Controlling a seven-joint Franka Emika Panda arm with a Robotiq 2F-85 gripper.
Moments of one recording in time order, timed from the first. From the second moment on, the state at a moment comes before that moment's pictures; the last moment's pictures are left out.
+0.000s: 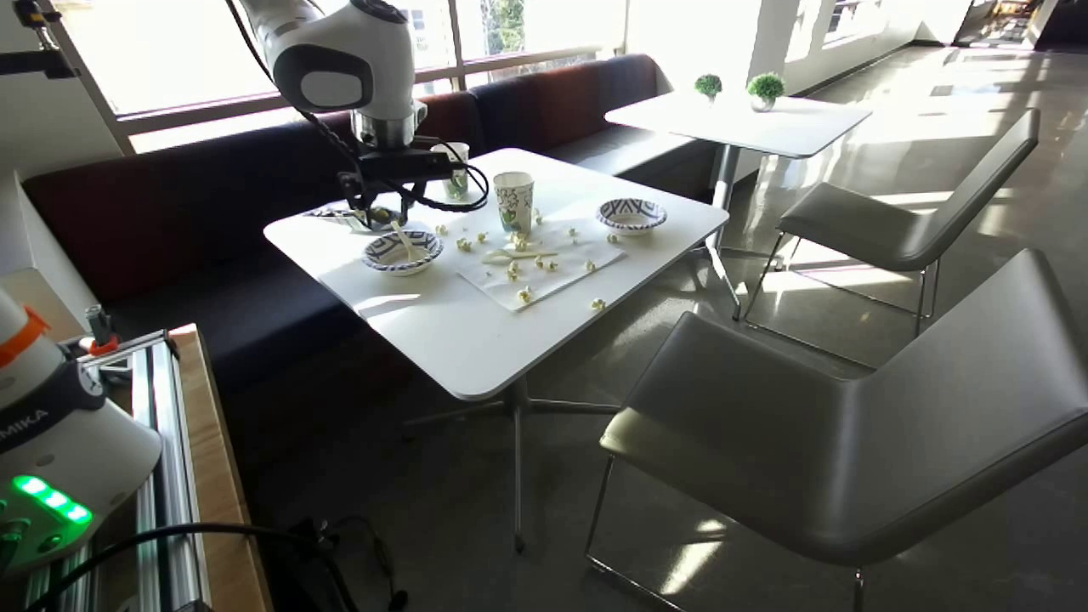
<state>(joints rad) 0.05 0.21 0.37 -2.41 0.57 2.62 -1.56</state>
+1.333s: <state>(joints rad) 0.03 0.41 0.43 -2.34 0.54 2.82 -1.57</state>
